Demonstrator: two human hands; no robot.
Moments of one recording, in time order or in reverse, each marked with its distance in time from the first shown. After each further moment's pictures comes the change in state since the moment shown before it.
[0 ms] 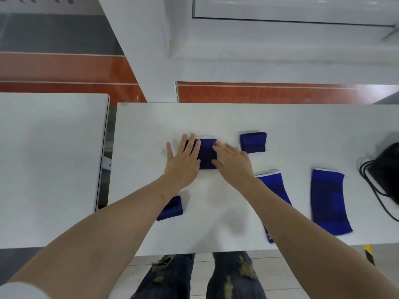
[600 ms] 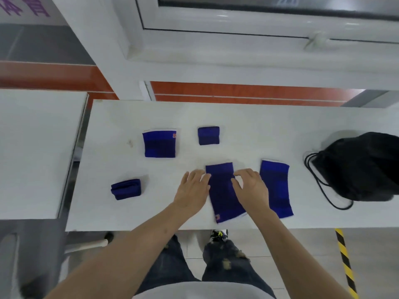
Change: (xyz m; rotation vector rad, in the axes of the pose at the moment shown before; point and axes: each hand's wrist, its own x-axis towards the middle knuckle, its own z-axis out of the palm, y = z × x) left_hand -0.083 0.213 0.005 -0.200 0.036 0.055; right_hand -0.180 0.159 -0.023 0.213 0.290 0.165
